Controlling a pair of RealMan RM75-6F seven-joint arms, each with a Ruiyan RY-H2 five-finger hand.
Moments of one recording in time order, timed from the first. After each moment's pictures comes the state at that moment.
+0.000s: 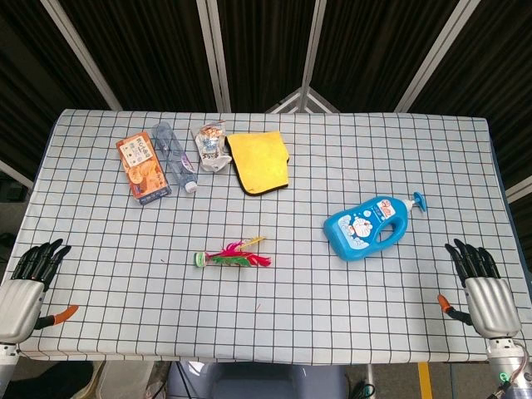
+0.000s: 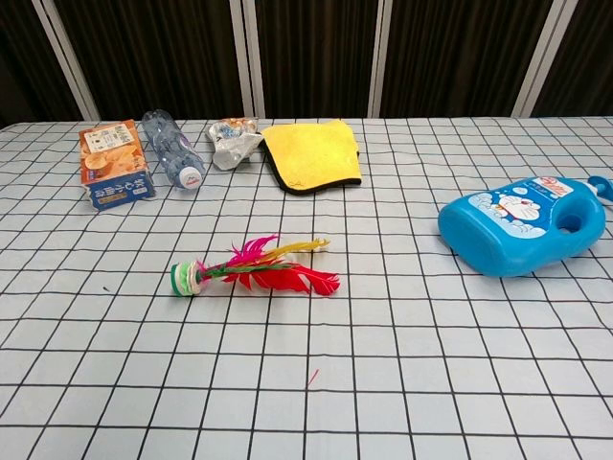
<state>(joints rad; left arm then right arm) -0.08 -1.13 0.06 -1.64 1.62 1.54 0.01 0.09 -1.11 0.04 -1.63 -1.51 1.42 -0.01</state>
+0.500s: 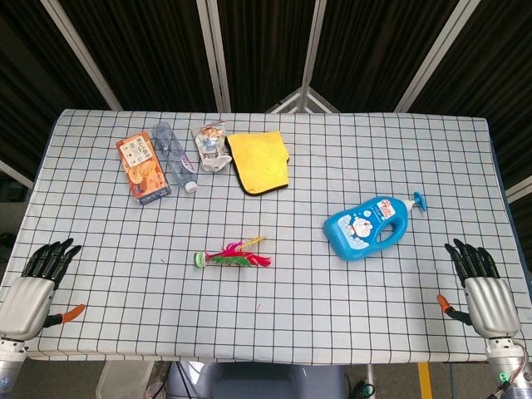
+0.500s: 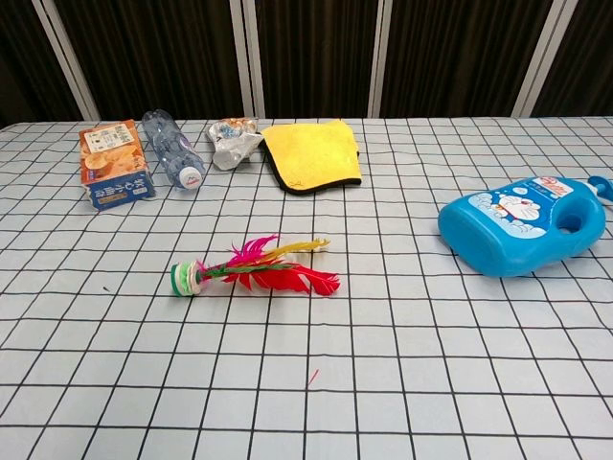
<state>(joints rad) -0.11 -1.14 0.05 -1.67 1.63 1.49 0.06 0.09 -1.11 0.04 -1.64 -1.50 1.42 -0.01</state>
